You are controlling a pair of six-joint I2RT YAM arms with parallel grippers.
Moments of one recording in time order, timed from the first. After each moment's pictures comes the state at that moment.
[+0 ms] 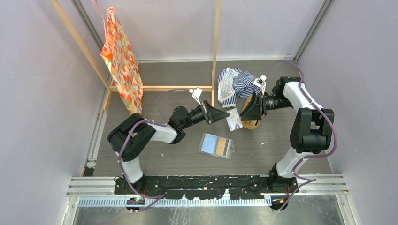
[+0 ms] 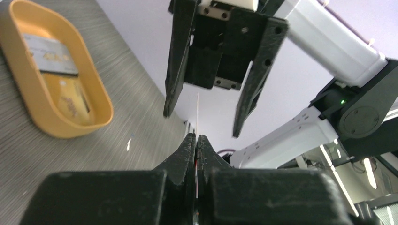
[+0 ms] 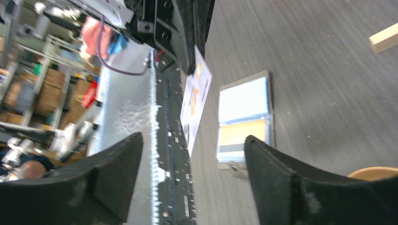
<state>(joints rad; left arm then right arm) -0.77 1.78 0.72 1.28 0.42 -1.12 -0.07 1.72 1.30 -1.56 -1.35 -1.21</state>
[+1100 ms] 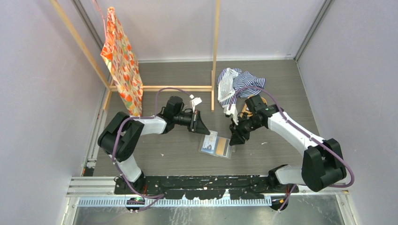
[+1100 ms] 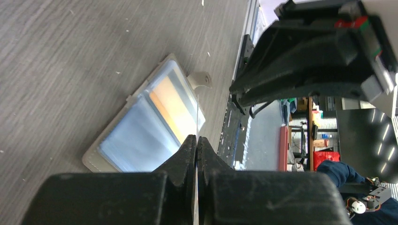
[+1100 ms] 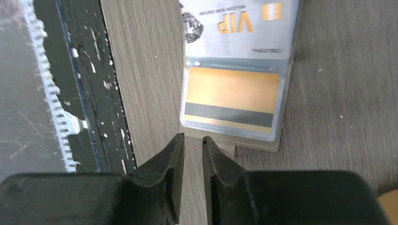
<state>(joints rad) -0.55 1.76 0.78 0.43 1.00 -0.58 0.45 1.34 0.86 -0.78 -0.73 -0.68</state>
